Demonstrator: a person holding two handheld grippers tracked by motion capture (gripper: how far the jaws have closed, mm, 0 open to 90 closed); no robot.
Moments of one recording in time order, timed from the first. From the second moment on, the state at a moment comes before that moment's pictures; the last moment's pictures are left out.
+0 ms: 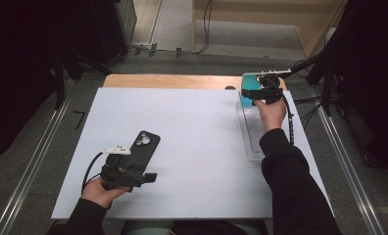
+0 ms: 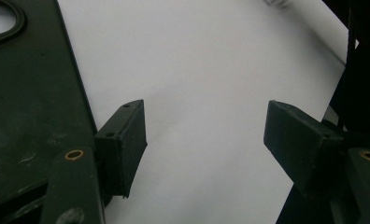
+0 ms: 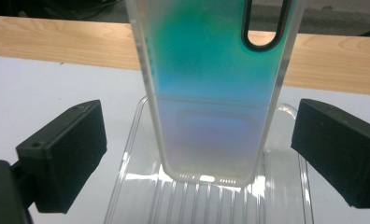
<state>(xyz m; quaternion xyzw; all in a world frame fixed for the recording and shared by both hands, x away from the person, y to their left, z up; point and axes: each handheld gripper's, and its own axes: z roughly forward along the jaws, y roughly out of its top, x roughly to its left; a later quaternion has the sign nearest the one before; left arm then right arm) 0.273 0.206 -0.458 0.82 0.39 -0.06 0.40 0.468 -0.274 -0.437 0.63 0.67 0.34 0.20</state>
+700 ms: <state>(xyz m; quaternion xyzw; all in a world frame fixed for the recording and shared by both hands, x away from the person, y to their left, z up) 0.285 0.203 -0.456 0.82 0.40 -0.07 0.39 0.407 -0.251 -0.415 0.57 0.73 0.36 0.12</state>
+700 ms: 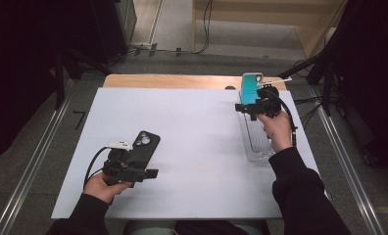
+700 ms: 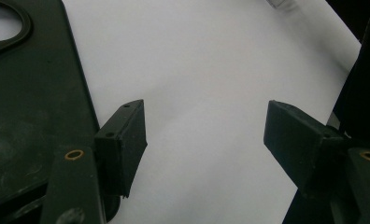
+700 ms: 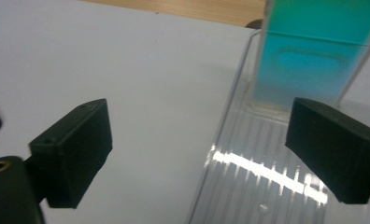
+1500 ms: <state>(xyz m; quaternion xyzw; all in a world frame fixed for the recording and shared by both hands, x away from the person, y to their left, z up) 0.287 0.205 -0.453 0.82 0.40 -0.07 0.40 0.366 -0.219 -0.418 0.45 0.80 0.40 0.02</state>
